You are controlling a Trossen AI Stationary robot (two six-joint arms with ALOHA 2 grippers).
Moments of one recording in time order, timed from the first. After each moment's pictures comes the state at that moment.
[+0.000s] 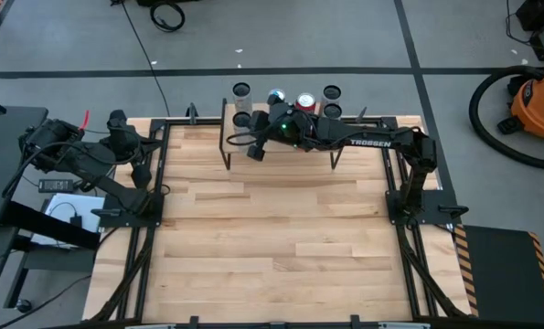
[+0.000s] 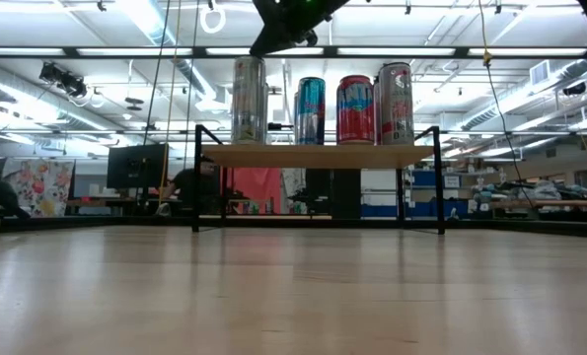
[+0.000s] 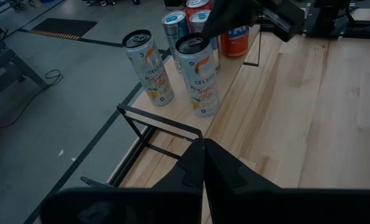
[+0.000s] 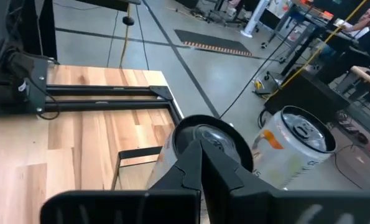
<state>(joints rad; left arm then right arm) -0.42 0.82 1.50 -1.49 -0.85 -0.46 -0.18 1.83 1.73 -0.24 0.32 -0.23</state>
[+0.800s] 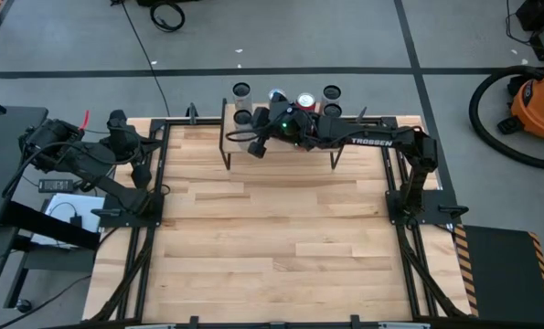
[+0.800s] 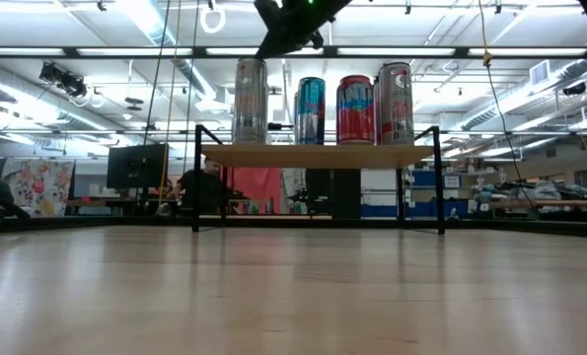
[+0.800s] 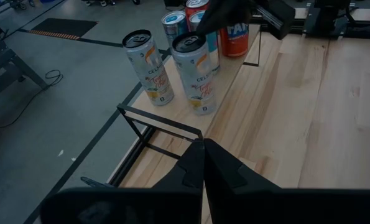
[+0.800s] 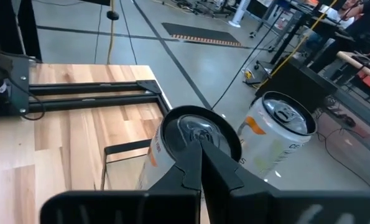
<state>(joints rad) -0.42 0.82 1.50 -1.49 -0.85 -0.46 -0.20 1.83 1.73 -0.28 0.37 -0.18</state>
